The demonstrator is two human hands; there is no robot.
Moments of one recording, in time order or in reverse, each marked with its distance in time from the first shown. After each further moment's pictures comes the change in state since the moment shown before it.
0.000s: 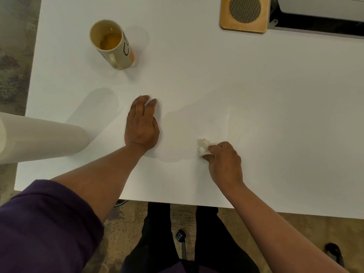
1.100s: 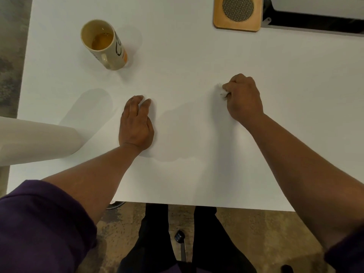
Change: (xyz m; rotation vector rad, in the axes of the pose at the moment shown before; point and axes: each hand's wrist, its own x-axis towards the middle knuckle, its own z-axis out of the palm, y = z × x) left_hand 0.001 -0.002 0.001 0.002 -0.007 -0.001; right_hand 0.146 0.019 -0.079 -0.117 0.176 -0.244
